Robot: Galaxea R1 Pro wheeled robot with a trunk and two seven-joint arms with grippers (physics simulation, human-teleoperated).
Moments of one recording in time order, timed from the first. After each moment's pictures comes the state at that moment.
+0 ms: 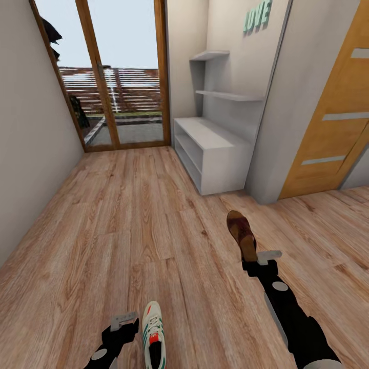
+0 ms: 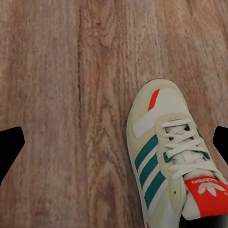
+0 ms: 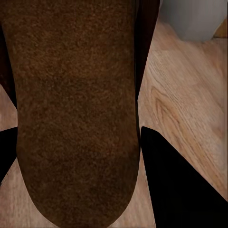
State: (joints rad) left arm -0.42 -0.09 0.33 -0.39 -0.16 -0.17 0.00; right arm -0.42 -0.06 0.00 -1.11 0.11 0.26 -0.05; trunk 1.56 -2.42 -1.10
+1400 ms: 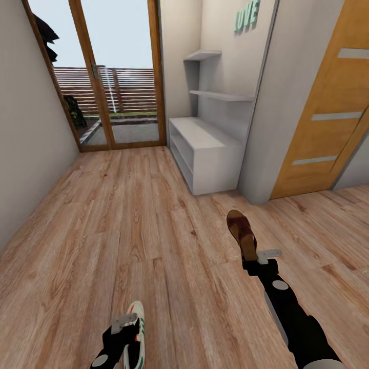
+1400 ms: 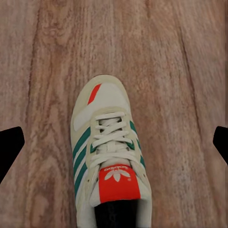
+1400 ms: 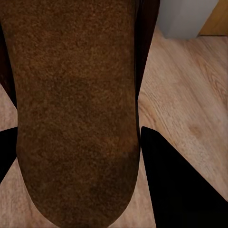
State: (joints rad) left arm -0.41 -0.10 0.33 -0.35 -0.15 -0.26 0.00; right arm -0.42 -0.06 0.00 -1.13 0.11 0.28 -0.05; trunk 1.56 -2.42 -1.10
